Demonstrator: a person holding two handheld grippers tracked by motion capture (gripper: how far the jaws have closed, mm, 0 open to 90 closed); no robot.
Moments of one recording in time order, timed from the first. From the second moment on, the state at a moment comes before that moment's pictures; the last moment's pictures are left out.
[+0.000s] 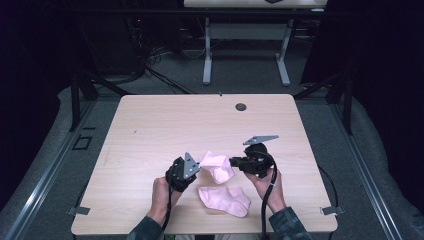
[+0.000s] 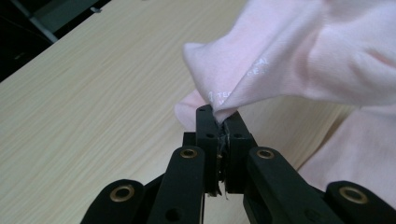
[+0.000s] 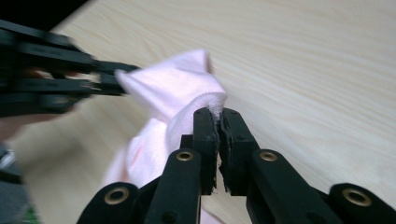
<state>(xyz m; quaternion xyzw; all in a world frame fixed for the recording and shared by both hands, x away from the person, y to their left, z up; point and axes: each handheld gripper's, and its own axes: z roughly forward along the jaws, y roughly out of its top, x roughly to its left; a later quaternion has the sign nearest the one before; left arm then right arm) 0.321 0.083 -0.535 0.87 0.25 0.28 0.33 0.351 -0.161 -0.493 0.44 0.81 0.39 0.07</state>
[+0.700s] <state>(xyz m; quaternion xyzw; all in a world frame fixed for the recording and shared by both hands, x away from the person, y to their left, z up) 0.368 0.112 -0.549 0.85 0.42 0.14 0.30 0.353 -0.144 -0.547 0.46 0.84 0.27 0.07</state>
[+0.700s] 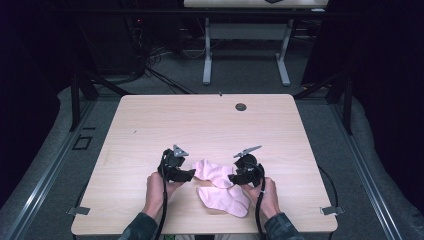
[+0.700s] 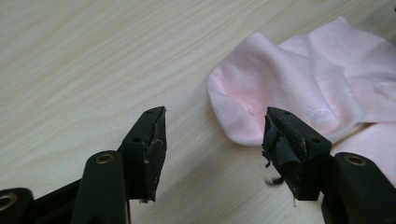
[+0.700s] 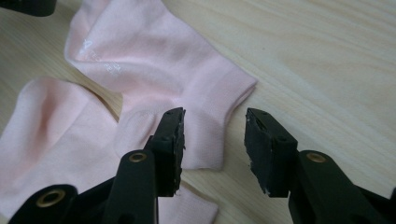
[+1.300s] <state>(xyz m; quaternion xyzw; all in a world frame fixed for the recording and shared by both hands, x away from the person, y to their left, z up) 0.380 0.098 -0.562 0.87 0.41 0.12 0.27 0.355 -0.137 -0.558 0.45 0.86 0.25 0.10</state>
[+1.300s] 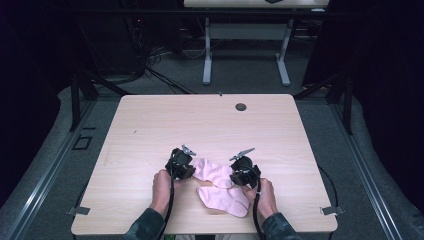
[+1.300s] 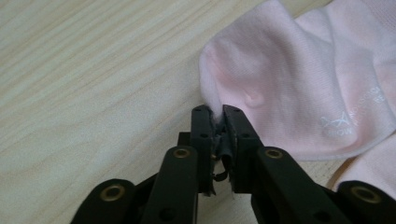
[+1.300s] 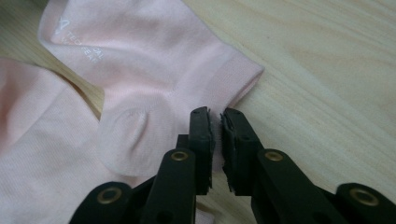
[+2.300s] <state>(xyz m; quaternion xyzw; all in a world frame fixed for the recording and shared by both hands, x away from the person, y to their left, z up) 0.374 0.109 -0.553 0.85 0.40 0.11 0.32 0.355 -0.159 -0.548 0.45 0.84 0.28 0.10</state>
